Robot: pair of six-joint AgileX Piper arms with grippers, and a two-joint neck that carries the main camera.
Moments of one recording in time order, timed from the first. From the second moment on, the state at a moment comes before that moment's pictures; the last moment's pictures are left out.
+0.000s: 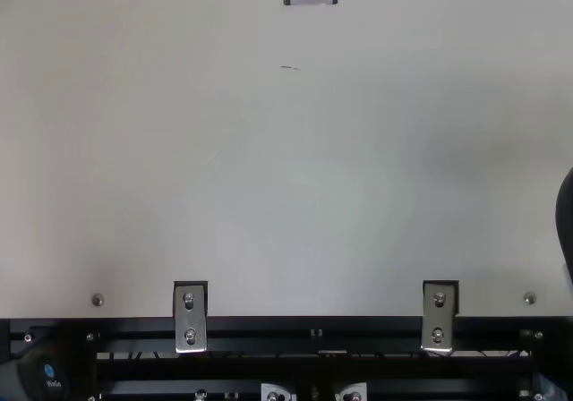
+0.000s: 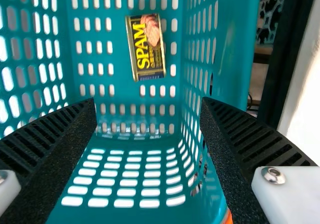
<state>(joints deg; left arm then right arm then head) 27.8 113.9 -75.4 -4.2 49.4 27.1 -4.0 13.6 -20.3 5.1 38.2 -6.4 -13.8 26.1</state>
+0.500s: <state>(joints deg) 28.4 127.0 -79.9 -11.5 41.7 25.9 -4.0 13.6 -20.3 5.1 38.2 -6.4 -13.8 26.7</state>
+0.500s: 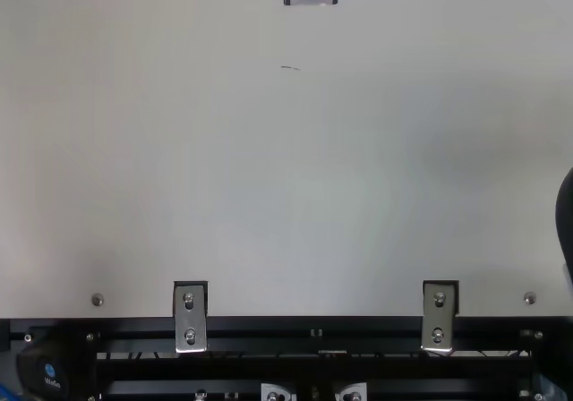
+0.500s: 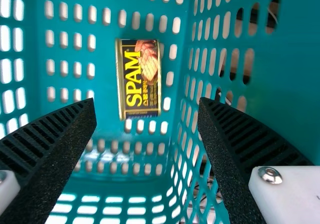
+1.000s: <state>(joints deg) 29.4 137.2 -84.3 -17.0 36.4 30.5 -4.0 13.6 -20.3 5.1 38.2 -6.4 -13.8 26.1</state>
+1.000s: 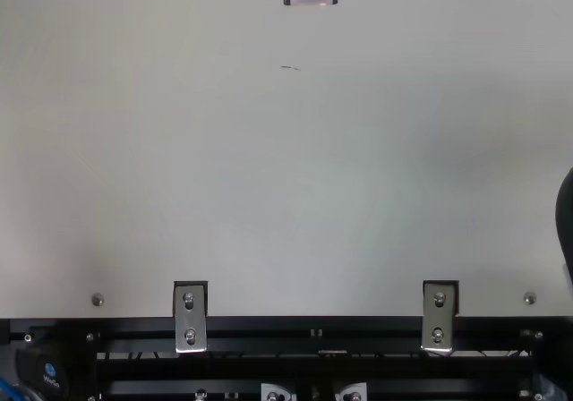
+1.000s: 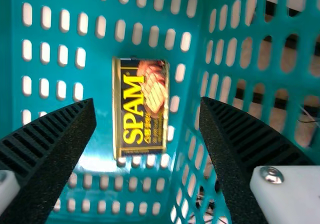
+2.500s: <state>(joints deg) 29.1 134.4 -82.0 -21.6 30.8 39.2 -4.0 13.6 -20.3 5.1 38.2 -6.4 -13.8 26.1</state>
